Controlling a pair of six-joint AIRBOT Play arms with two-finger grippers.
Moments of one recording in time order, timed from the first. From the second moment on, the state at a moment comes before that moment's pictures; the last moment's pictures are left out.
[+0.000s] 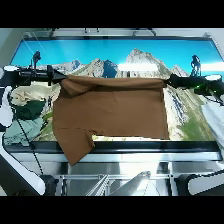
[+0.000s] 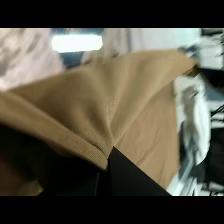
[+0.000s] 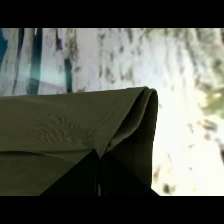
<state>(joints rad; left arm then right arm) 0.30 -2.12 1.89 0.50 -1.48 -1.09 -0.25 -1.75 1.28 -0.51 0.80 0.82</state>
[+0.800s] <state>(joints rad) 0.30 -2.14 1.99 0.81 -1.71 -1.32 -0.33 -1.75 1.26 -0.77 1.07 0.97</state>
